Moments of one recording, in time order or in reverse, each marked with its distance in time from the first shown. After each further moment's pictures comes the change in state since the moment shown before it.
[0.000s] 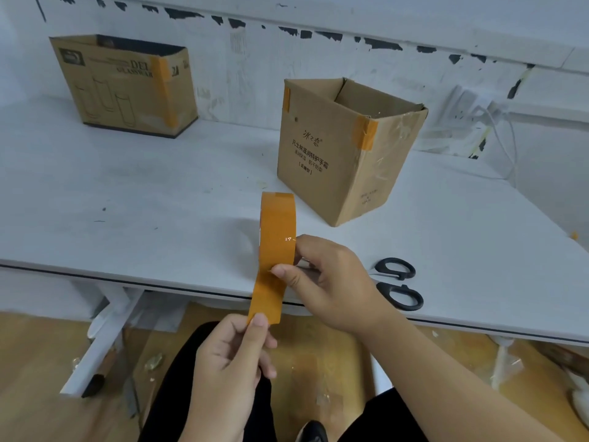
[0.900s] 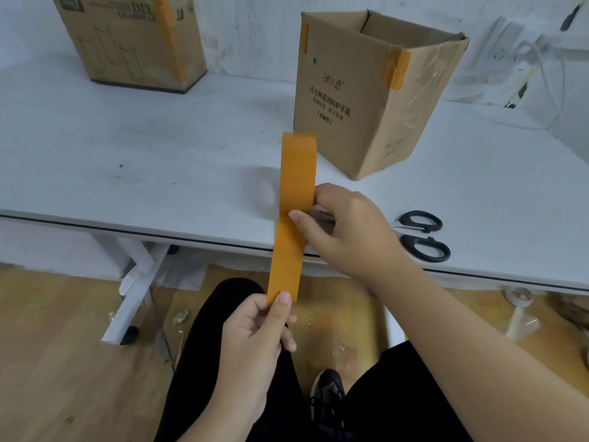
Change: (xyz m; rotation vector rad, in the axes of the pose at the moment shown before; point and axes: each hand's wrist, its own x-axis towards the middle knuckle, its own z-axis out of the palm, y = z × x) left_hand -0.016 -0.027 -0.013 0.020 -0.018 -0.113; right_hand 0.001 0.002 0.010 -0.154 0.033 0.094
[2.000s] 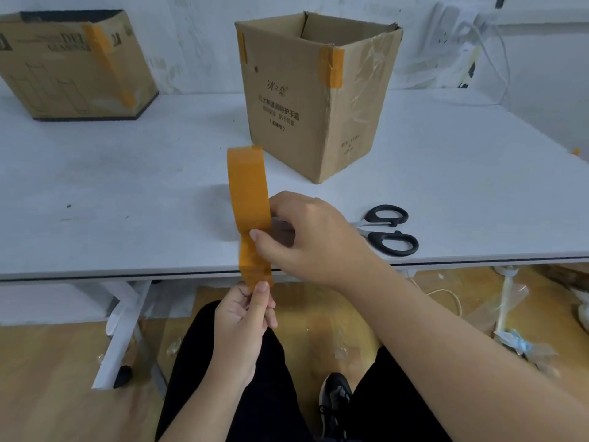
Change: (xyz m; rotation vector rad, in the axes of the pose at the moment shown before) left_hand 0.064 -0.025 0.006 0.046 -0.126 0.121; right_hand 0.002 -0.003 -0.002 0.007 0.010 0.012
